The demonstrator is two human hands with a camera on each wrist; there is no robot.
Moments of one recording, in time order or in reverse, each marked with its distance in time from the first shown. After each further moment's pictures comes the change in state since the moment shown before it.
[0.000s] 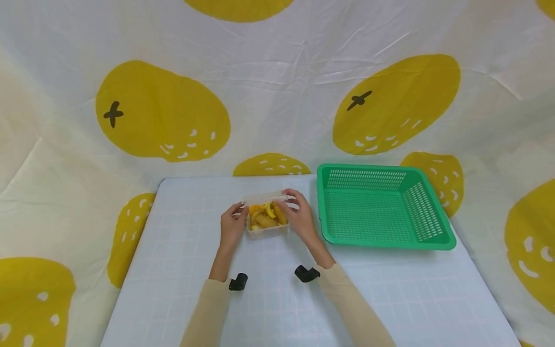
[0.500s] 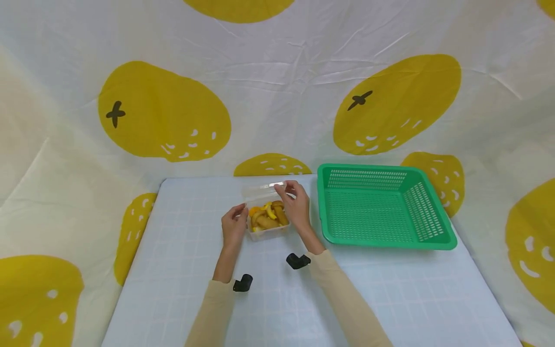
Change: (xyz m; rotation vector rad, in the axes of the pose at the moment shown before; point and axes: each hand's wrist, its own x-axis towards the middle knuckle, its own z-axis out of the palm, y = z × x) left_hand -0.008 0.004 0.006 -0.101 0.108 -0.095; right_hand 0.036 0.036 0.021 -0.055 0.156 0.002
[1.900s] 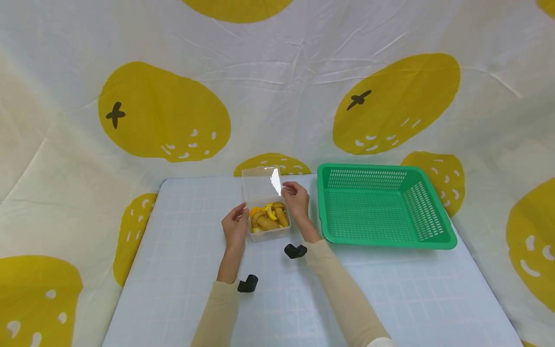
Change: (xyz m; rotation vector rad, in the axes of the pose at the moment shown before) left_hand -0.006 0.001 0.010 -0.097 0.092 -0.069; right_hand 0.022 0.022 0.006 -0.091 0.025 0.146
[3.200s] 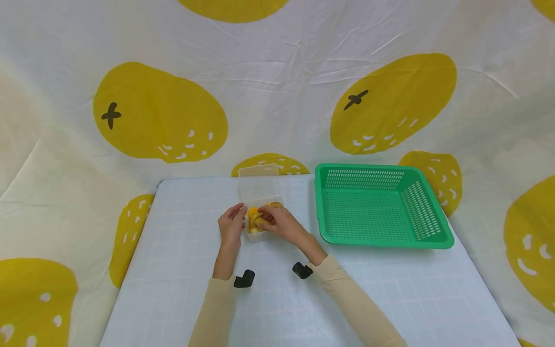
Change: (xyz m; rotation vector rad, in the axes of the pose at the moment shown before) left_hand 0.010 0.005 -0.002 -0.075 -0.055 -0.119; right_hand -0.048 -0.016 -0.015 -0.377 -0.715 -0.402
